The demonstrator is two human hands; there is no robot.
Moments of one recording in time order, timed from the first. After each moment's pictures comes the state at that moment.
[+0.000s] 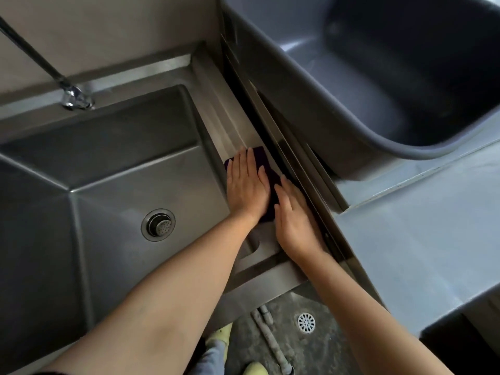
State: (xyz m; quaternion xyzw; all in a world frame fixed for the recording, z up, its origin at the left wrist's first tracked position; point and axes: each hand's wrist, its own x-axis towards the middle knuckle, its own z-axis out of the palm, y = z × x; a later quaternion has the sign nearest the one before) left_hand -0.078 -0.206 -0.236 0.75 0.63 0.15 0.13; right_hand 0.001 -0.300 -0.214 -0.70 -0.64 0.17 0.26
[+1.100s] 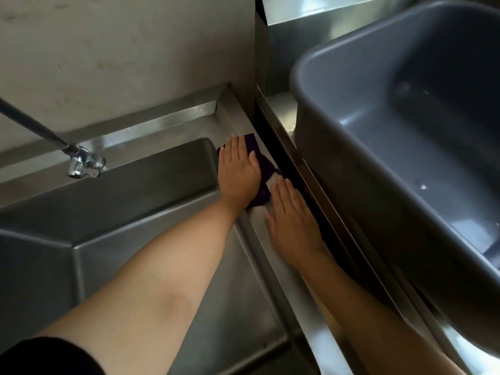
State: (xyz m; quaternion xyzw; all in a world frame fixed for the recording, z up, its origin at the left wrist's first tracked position) left_hand -0.120 0.036 -0.248 0.75 0.63 0.19 0.08; right_hand -0.036 -0.100 -0.229 -0.72 -0.69 0.04 0.03
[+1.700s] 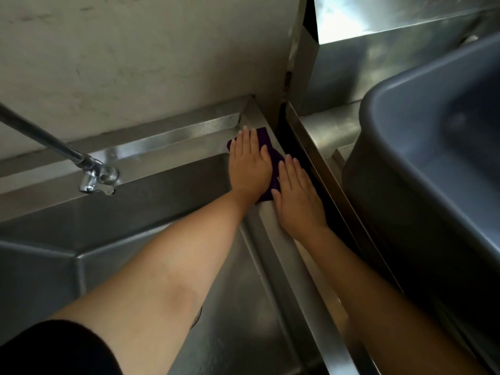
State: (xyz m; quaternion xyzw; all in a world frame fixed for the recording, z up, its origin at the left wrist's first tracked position) left_hand -0.135 0.109 -0.255 0.75 0.62 0.21 0.10; right_hand -0.049 0.006 -0.228 -0.71 -0.70 0.07 0.07
